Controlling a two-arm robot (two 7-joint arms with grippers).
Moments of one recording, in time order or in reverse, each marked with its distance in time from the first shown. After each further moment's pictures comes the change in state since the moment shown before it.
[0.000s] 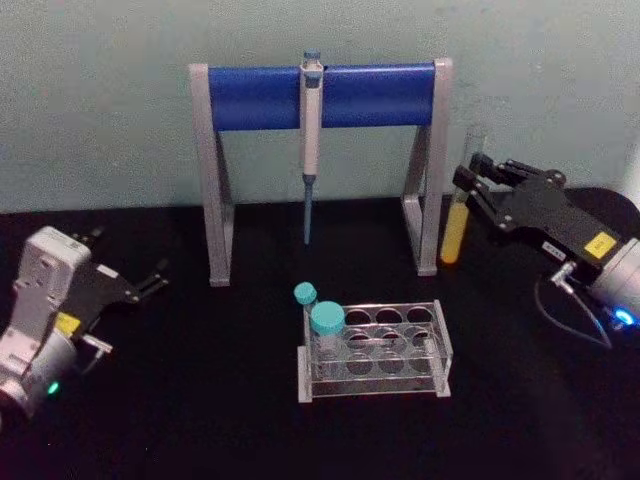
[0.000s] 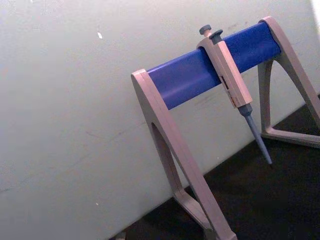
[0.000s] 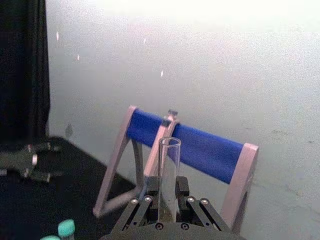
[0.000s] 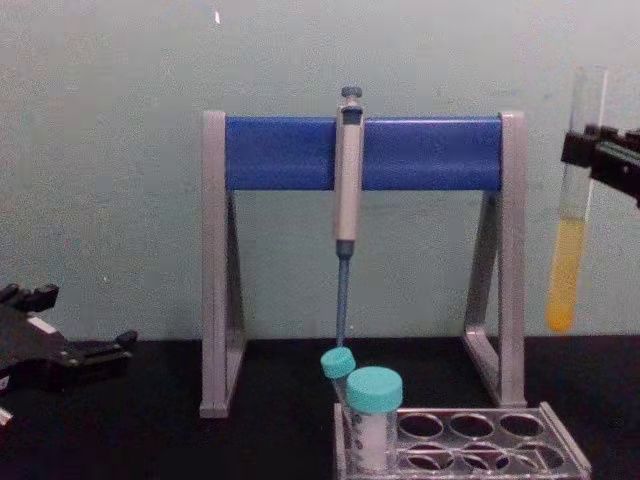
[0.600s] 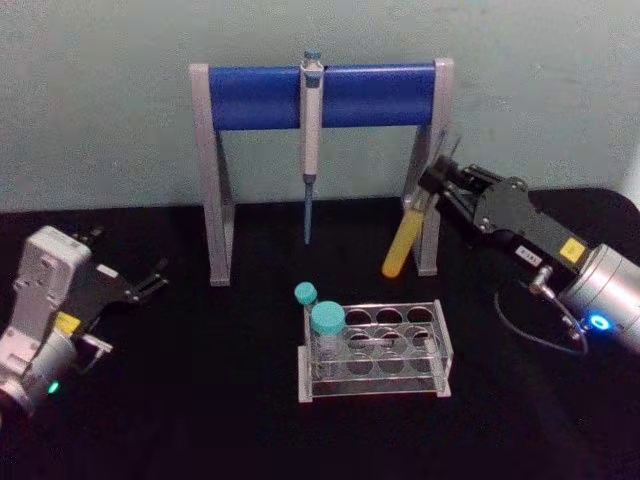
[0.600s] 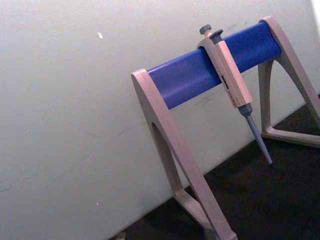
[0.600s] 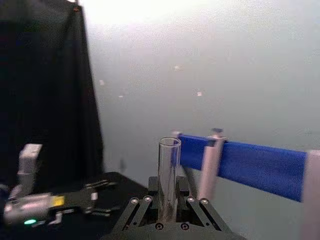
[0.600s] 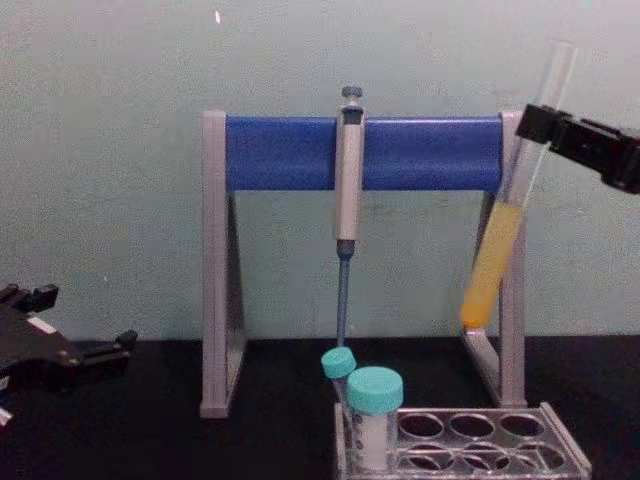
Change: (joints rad) left arm 0.000 0.000 0.000 0.000 0.000 0.000 0.000; right arm 0.037 -0.079 -0.013 0.079 0.205 0.011 0.210
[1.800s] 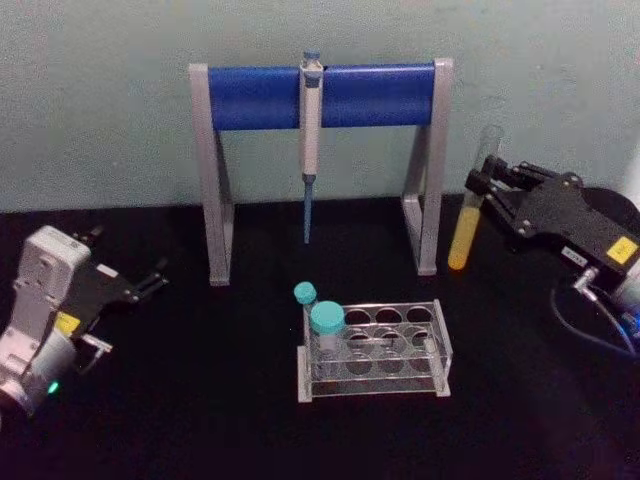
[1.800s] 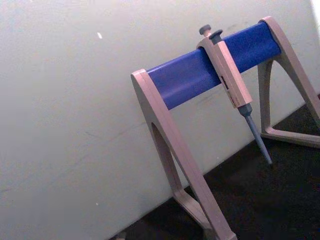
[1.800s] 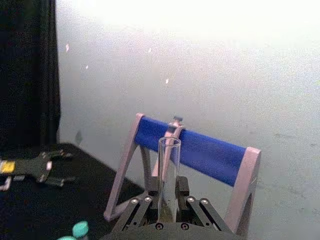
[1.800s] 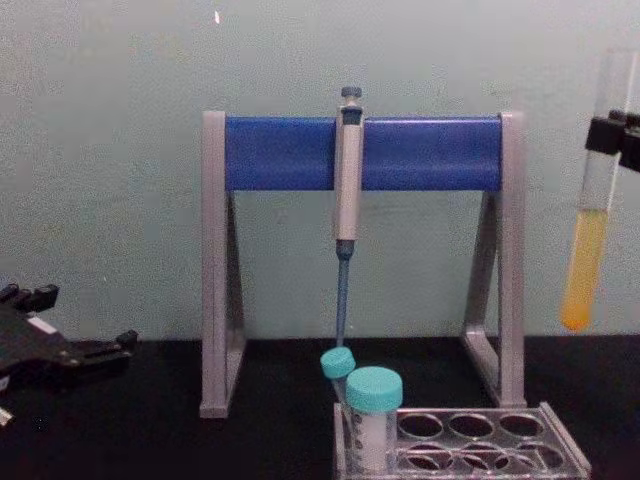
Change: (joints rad) left arm 0.000 0.000 0.000 0.000 0.000 0.000 0.000; right arm -0.082 0.141 0.037 -0.138 -0.140 -0.005 -0.181
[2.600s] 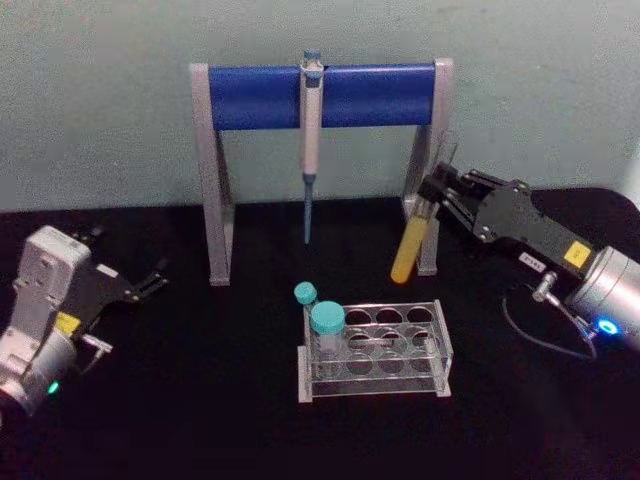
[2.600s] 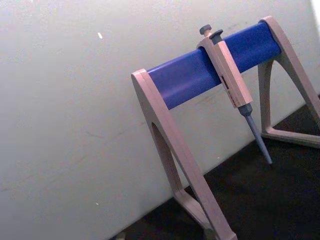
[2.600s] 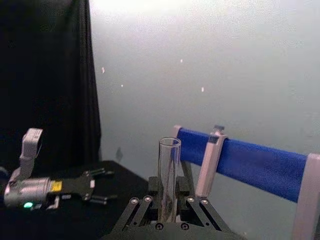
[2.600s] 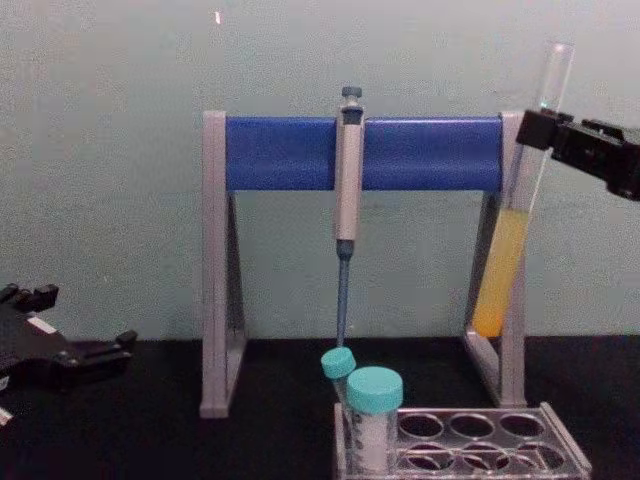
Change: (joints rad) left arm 0.000 0.000 0.000 0.000 0.000 0.000 0.000; right arm 0.064 -0.097 -0.045 0.088 0.092 0.006 0.157
